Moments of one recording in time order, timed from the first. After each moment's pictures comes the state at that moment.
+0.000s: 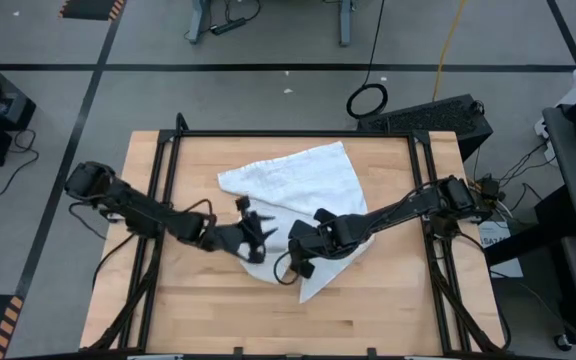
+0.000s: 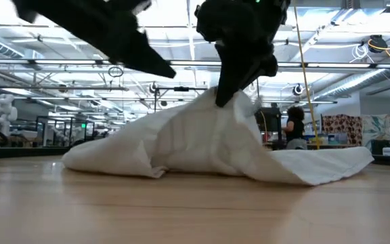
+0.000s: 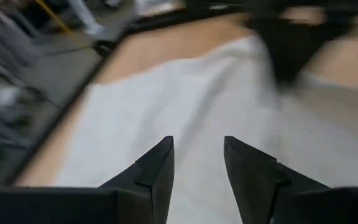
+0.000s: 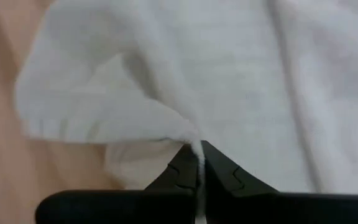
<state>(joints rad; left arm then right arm) -0.34 1.46 0.72 0.22 -0.62 -0.02 0.26 1.89 1.46 -0.75 0.31 0.69</state>
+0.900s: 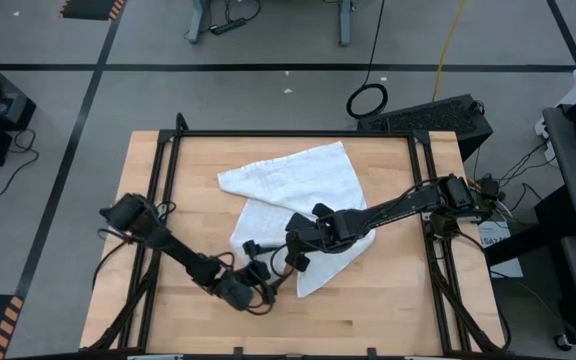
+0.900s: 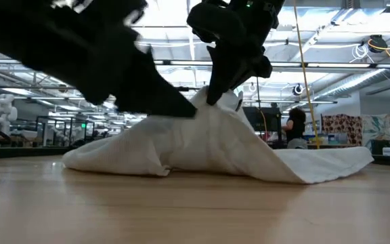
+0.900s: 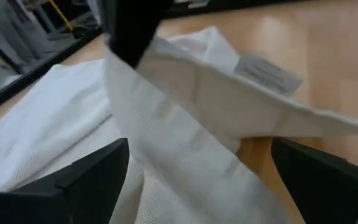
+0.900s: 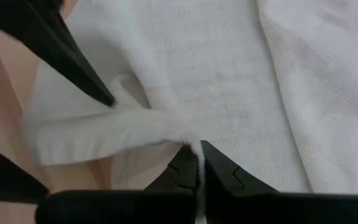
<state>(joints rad) -0.58 1.94 0.87 0.48 -0.93 -0.28 0.22 1.89 1.46 -0.71 0.33 0.69</state>
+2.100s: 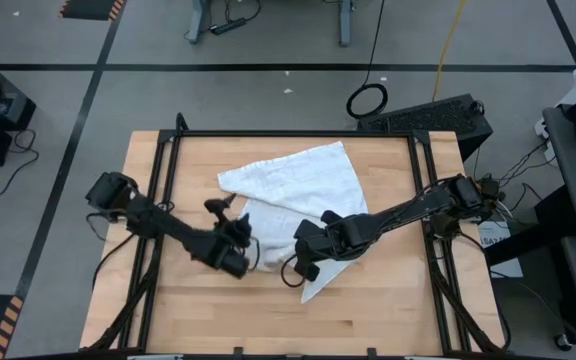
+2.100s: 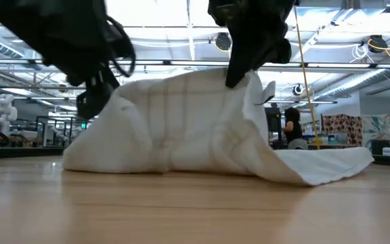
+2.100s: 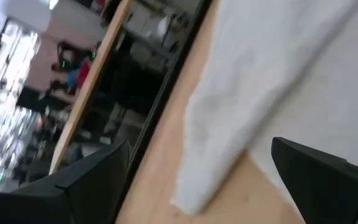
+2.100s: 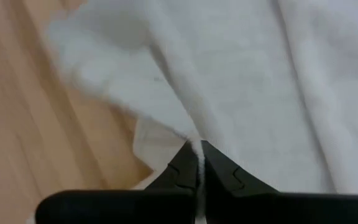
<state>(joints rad) -0.41 1.68 0.92 -0.87 -1.17 -0.69 0.29 1.83 1.46 -0.80 0.29 0.78</state>
